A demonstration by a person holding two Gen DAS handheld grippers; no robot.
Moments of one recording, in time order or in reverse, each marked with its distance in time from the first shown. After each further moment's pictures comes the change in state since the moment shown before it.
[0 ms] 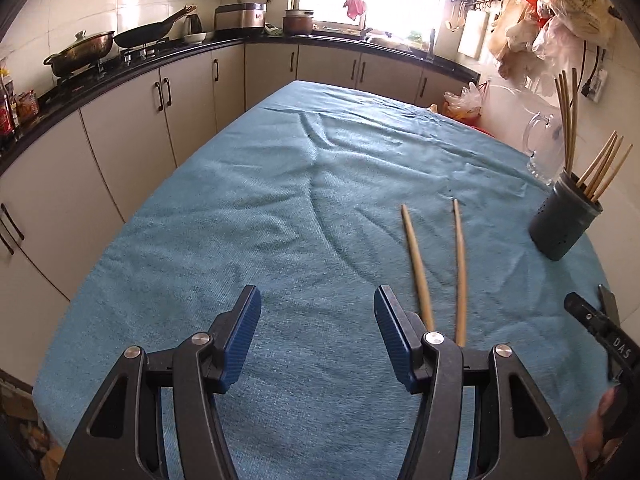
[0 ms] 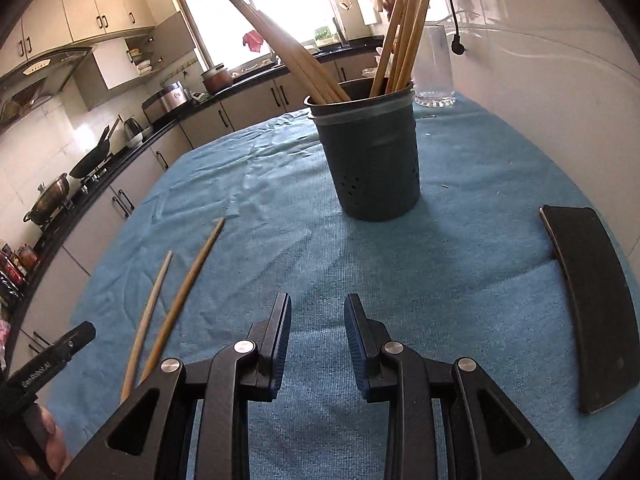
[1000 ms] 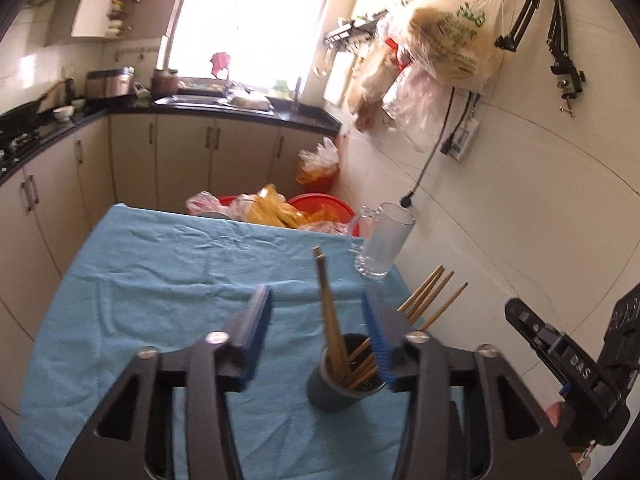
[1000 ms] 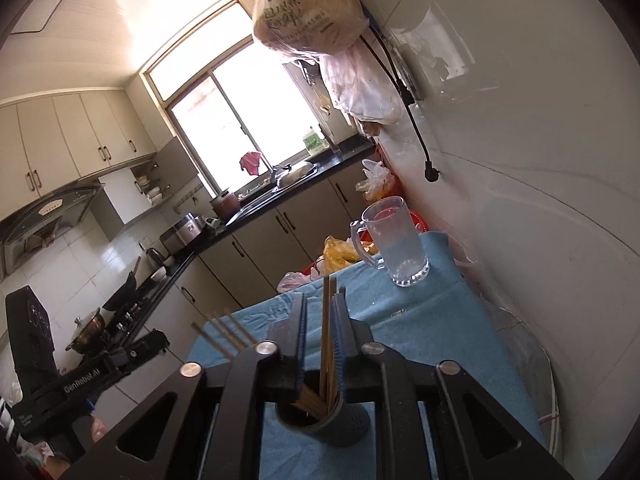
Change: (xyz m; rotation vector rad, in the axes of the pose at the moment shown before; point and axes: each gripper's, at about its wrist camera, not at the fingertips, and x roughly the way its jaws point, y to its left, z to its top) left arm -0.064 -0.198 0.172 0.127 -0.159 -0.408; right arm -0.120 -0.088 0.174 0.174 -0.348 0.121
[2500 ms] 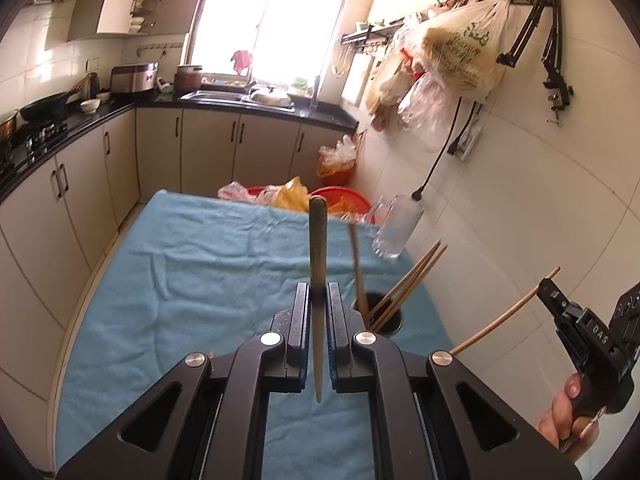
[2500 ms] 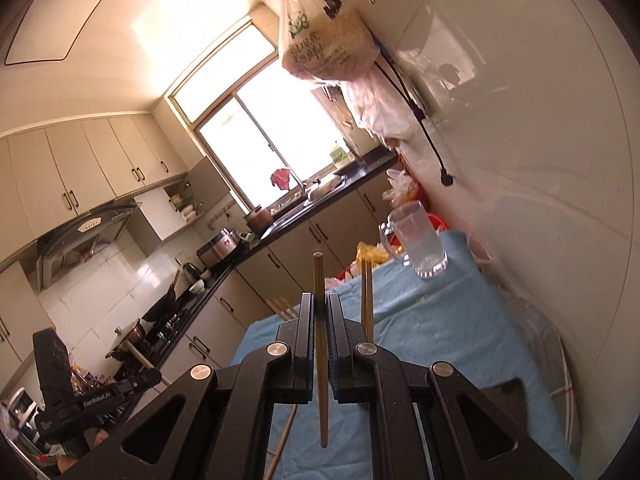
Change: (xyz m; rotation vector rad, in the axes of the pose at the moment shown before) left arm -0.086 0.021 -0.003 -0.017 0.035 0.022; right arm -0.084 0.016 -0.011 0.047 -0.059 0.117
